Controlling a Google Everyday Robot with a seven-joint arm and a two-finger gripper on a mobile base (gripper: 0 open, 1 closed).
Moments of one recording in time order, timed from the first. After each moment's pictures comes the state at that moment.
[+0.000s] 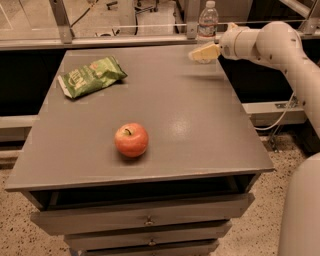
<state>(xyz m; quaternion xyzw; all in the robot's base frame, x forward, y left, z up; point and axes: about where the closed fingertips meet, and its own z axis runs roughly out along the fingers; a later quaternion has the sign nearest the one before) 0.857 -0.201 0.917 -0.31 0.73 0.06 0.60</state>
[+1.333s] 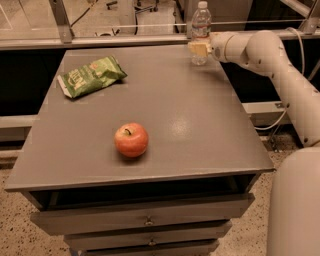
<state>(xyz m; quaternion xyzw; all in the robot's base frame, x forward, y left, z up) 0.882 -0.181 0.904 -0.27 0.72 0.12 0.63</state>
